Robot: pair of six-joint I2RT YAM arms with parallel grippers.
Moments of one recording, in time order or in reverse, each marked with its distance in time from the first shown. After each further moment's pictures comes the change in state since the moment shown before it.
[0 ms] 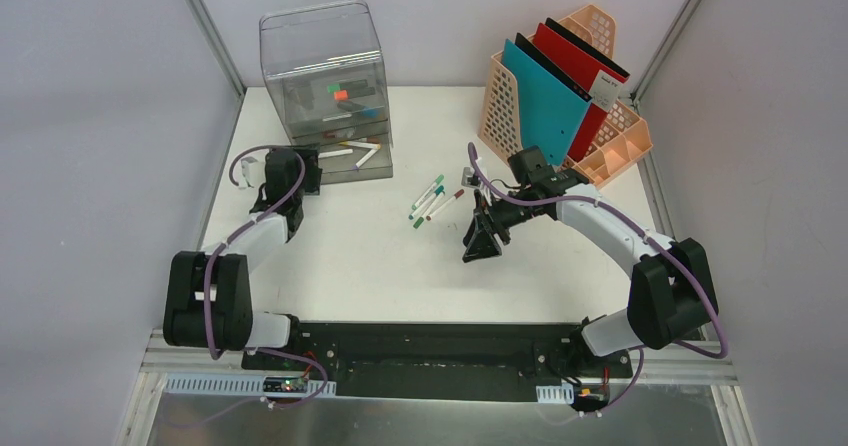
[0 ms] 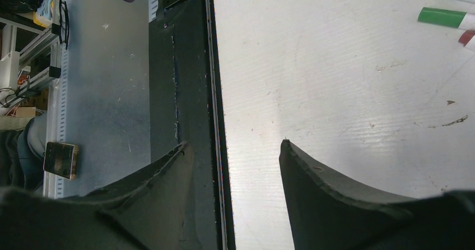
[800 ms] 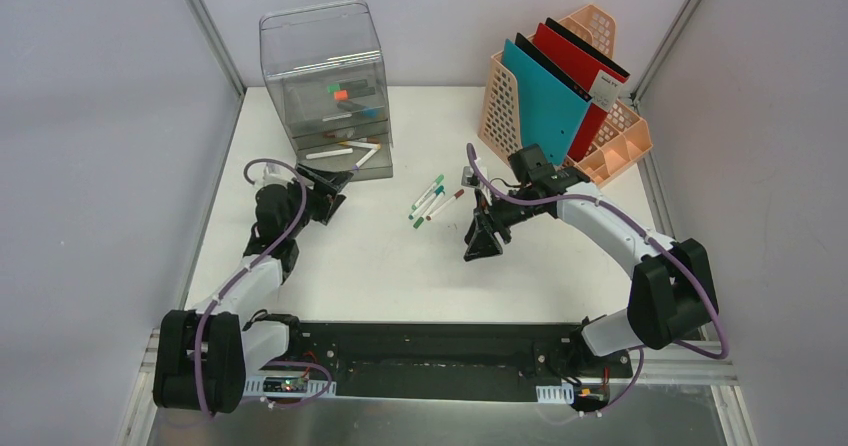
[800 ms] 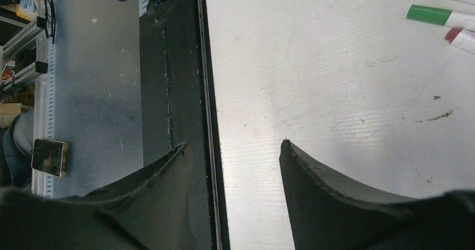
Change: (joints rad) left arm 0.000 -0.310 -0.282 0.129 0.461 0.275; right arm 0.000 0.000 0.018 -0.032 0.030 -0.030
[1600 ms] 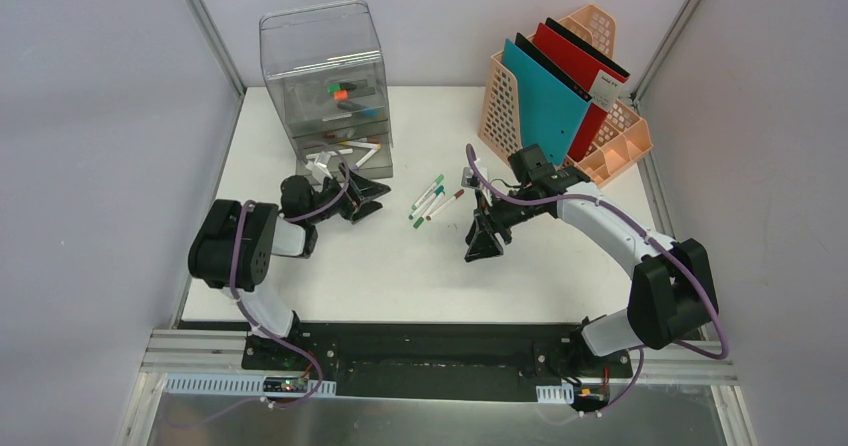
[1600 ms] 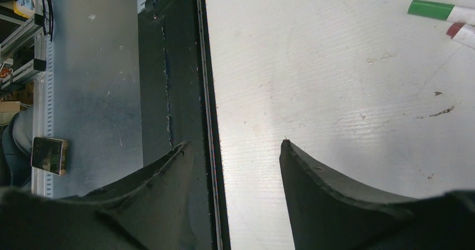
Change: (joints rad) left arm -0.024 0.598 0.034 0.624 0.517 0.051; right arm 0.000 0.000 0.004 -0.017 0.012 -0.014
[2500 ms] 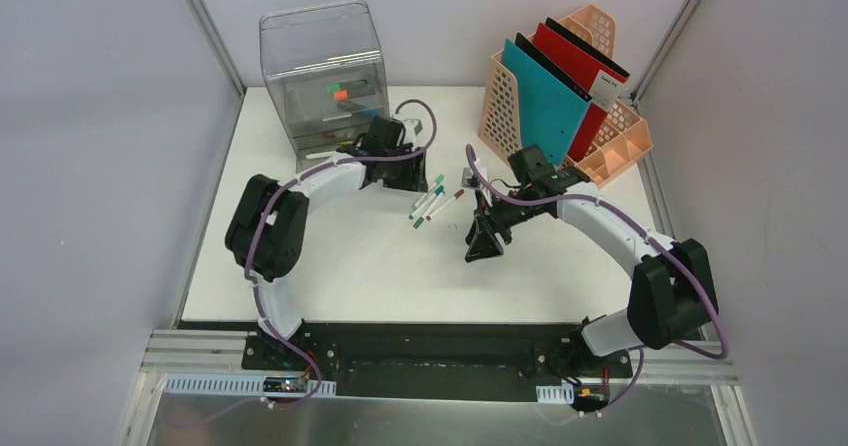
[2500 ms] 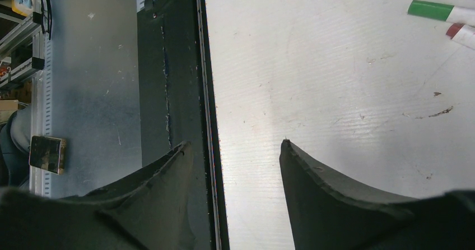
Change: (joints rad) left arm -0.389 0.171 0.841 -1.257 -0.483 0.834; right arm 0.000 0.000 0.000 -0.003 0.001 -0.008
